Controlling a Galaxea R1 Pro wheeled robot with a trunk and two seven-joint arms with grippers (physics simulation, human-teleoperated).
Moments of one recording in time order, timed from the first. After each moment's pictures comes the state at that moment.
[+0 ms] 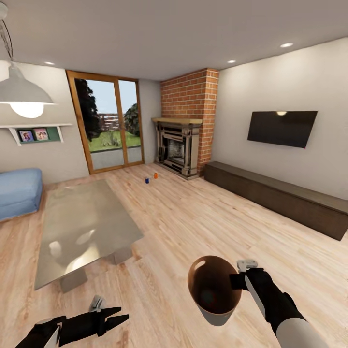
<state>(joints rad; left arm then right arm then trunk) -0.36 0.26 -0.03 -0.59 0.24 0.21 -1.20 -0.54 -0.07 0.02 -0.77 0.02 0.70 0.05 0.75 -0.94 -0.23</state>
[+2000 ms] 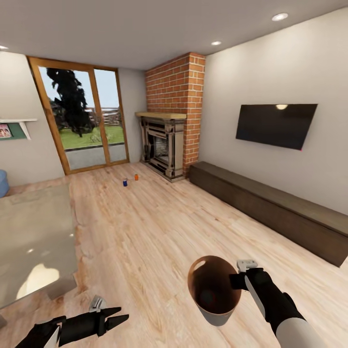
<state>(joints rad) -0.36 0.26 -0.03 -0.59 0.24 0.21 -1.20 -0.54 -0.07 0.02 -0.77 0.02 0.70 0.05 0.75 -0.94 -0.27</state>
